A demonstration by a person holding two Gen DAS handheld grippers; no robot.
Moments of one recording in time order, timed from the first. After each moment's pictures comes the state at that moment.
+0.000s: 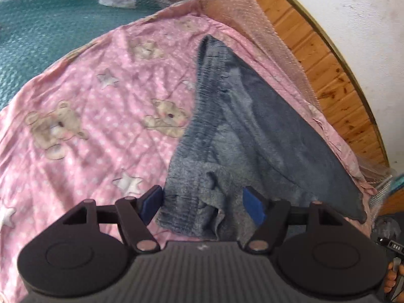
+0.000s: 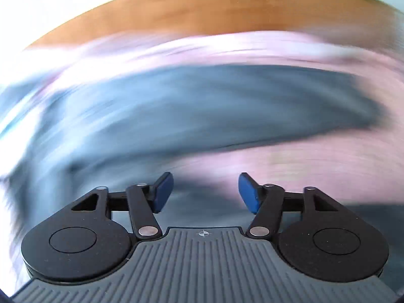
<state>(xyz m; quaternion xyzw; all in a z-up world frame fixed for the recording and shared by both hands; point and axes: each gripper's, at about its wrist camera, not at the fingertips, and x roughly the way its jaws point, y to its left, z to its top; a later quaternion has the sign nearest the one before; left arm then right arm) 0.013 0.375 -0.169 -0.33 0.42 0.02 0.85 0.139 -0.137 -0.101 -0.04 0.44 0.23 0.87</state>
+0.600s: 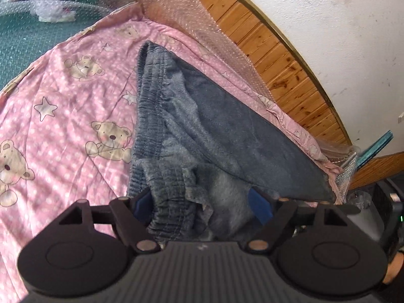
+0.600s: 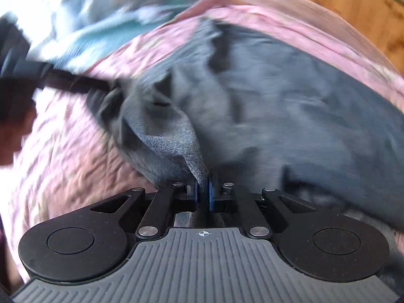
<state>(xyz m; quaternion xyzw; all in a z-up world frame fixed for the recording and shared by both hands) 0.027 0.377 -0.166 -0.31 0.38 -0.09 0.86 0.150 0.087 -0.130 -0.13 0.46 0.37 0.80</state>
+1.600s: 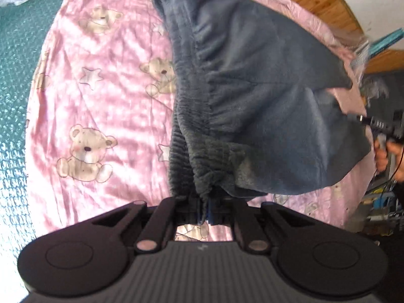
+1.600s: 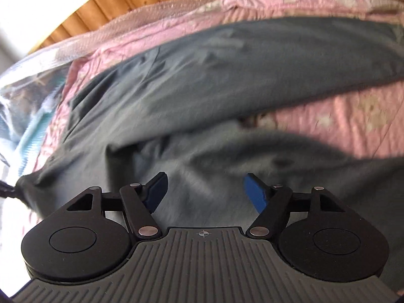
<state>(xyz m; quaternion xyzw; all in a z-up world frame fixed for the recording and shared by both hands) 0.049 0.443 -0.150 -0.15 0.63 -0.18 0.74 0.152 -0.099 -0.115 0.08 0.50 0.18 0.85</state>
